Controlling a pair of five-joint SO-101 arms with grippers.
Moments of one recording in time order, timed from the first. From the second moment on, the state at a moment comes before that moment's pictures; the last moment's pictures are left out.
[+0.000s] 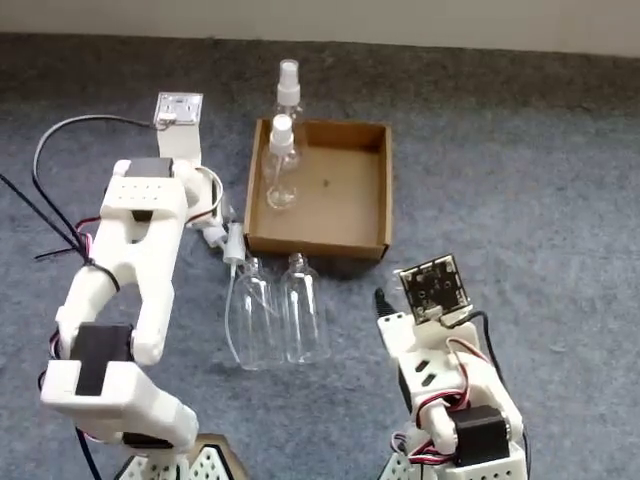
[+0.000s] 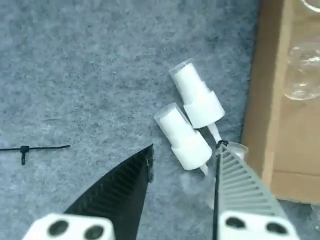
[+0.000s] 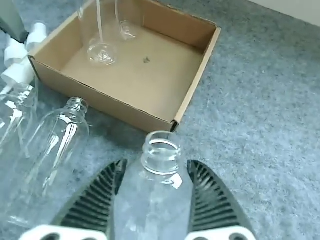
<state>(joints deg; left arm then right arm) -6.1 5.3 14.8 60.1 8.3 -14.7 -103.1 79.8 62.5 14.0</state>
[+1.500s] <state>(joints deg) -8.7 -25.9 -15.7 80.4 6.8 -34.9 -103.4 79.8 43.3 13.5</state>
